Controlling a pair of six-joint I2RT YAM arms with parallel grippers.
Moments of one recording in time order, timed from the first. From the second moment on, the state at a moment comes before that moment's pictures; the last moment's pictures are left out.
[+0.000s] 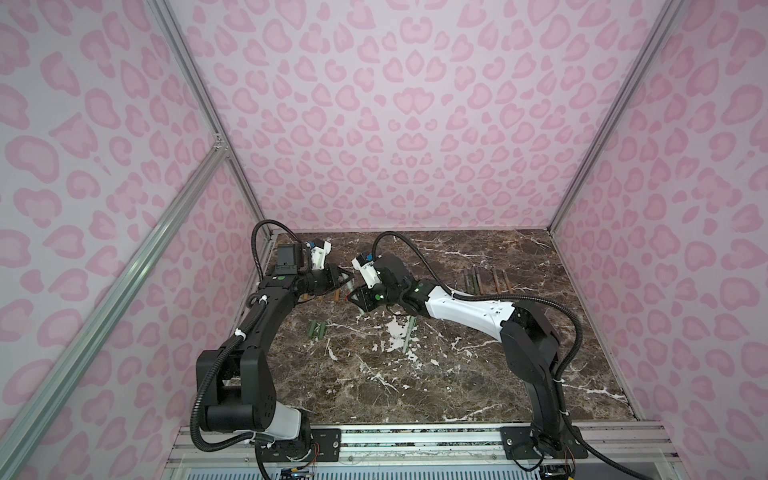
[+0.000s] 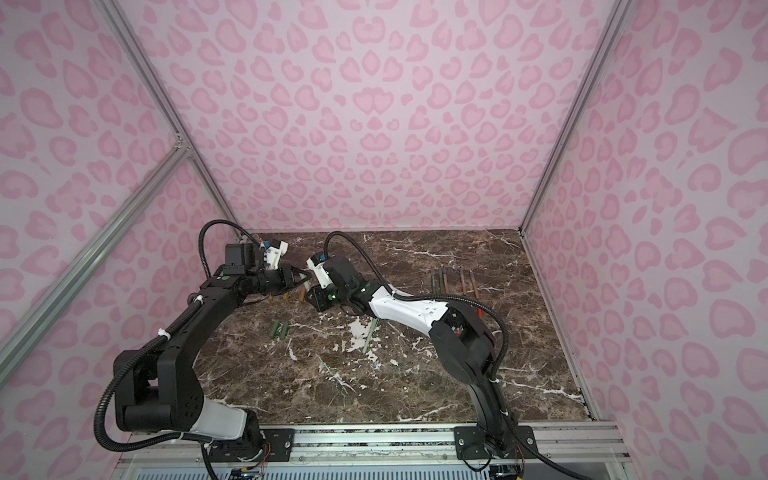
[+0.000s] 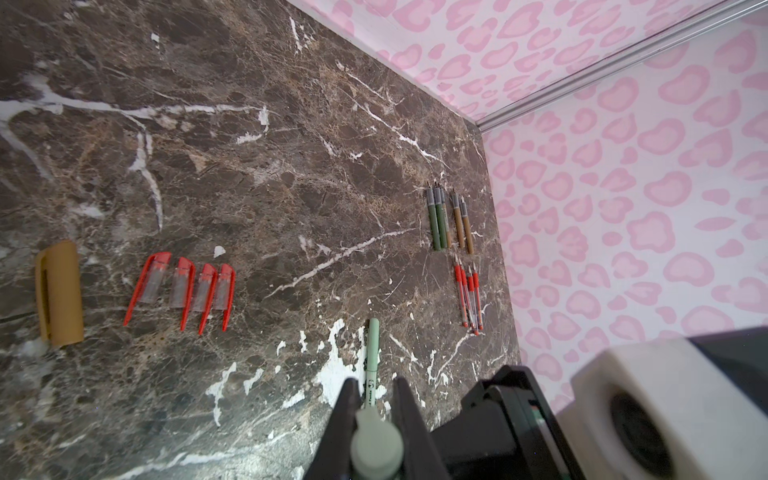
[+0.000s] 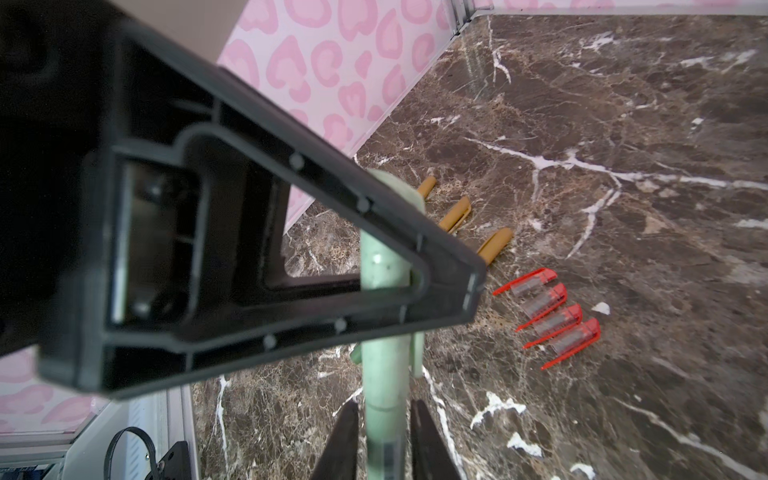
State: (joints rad) left arm 0.01 1.49 1.09 -0.41 0.78 -0.39; right arm 0.89 2.06 1.63 -0.15 -0.30 0.41
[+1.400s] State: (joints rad) left arm -0.06 1.48 0.91 -0.63 0.41 -0.06; right arm 0.68 1.63 1.06 -0.24 -0.08 0.50
